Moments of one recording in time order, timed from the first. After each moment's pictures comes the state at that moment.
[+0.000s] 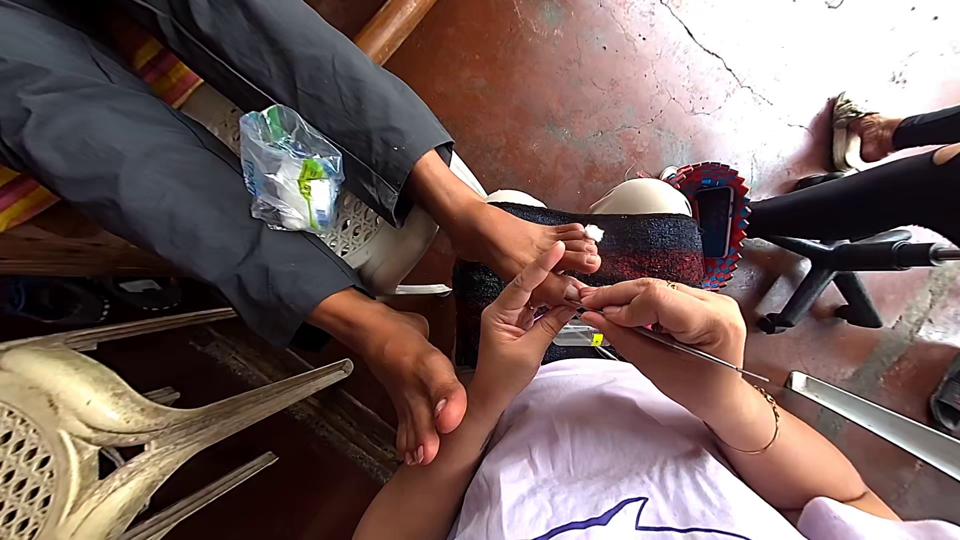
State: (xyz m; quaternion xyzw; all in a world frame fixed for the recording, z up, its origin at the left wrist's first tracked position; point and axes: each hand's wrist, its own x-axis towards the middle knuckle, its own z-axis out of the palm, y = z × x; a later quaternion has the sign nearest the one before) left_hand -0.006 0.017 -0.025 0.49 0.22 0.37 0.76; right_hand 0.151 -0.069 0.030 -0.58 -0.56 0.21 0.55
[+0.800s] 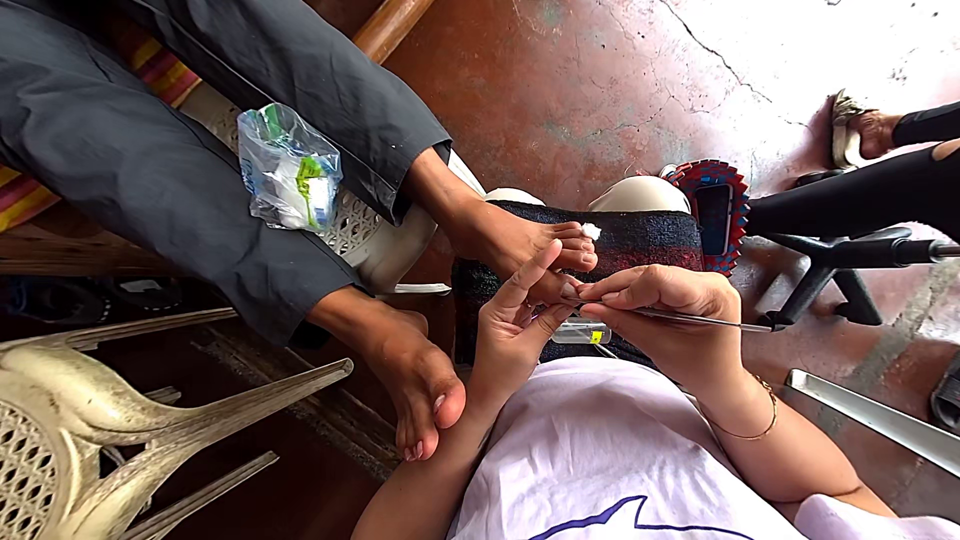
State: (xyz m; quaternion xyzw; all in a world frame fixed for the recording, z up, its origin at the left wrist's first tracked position) left_hand -0.008 0.017 -0.025 0.50 0.23 0.36 0.76; right_hand 0.159 -0.064 0.026 -0.56 -0.53 0.26 0.59
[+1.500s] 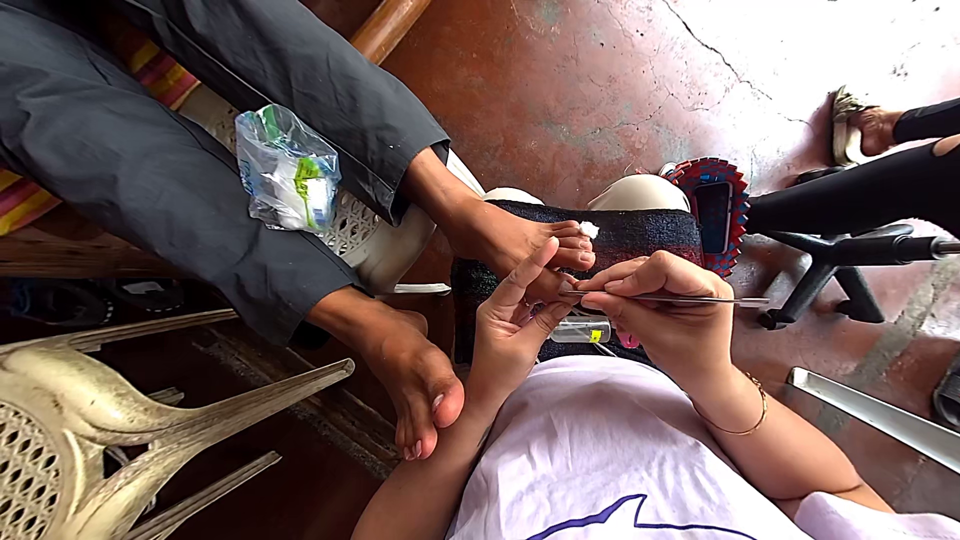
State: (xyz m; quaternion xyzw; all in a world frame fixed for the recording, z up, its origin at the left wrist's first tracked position) left_hand -0.008 0.018 -0.023 0.50 0.23 0.36 0.75; right_hand 0.154 -0.062 0.020 -0.53 -0.47 0.29 0.64
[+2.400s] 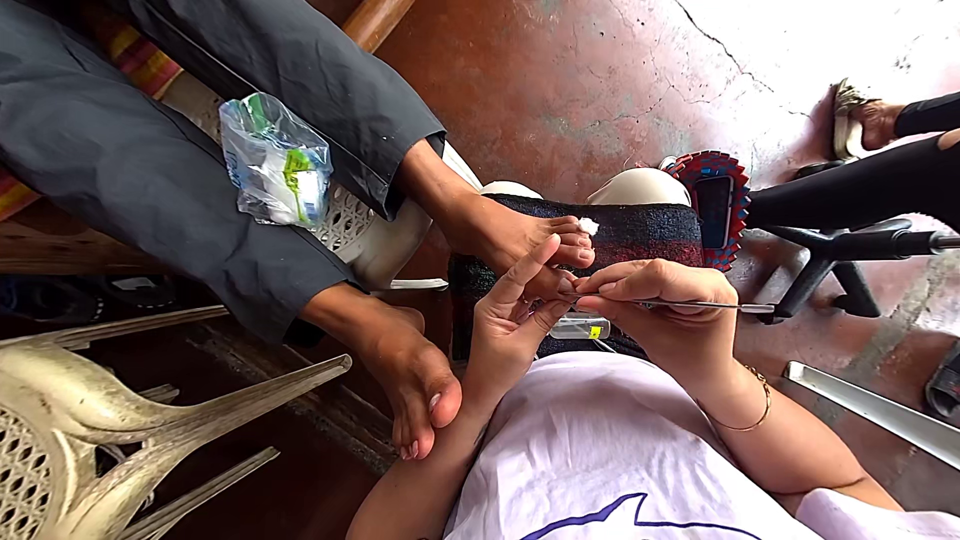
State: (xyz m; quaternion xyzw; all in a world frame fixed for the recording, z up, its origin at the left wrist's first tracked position) left_hand -0.010 0.019 -0.024 0.50 0.23 0.35 0.76; right_hand 0.156 -0.061 0.019 -0.52 -0.52 0.26 0.62
